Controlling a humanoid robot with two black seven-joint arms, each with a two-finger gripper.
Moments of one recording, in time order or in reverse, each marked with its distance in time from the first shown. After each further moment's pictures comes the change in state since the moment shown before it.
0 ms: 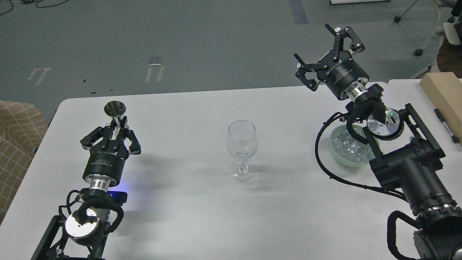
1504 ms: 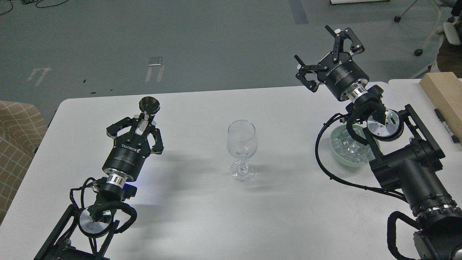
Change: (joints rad) left arm -0.052 0.080 0.171 -0.005 0.131 -0.058 -0.007; right arm -0.003 0.000 0.000 -0.005 0.000 0.001 0.000
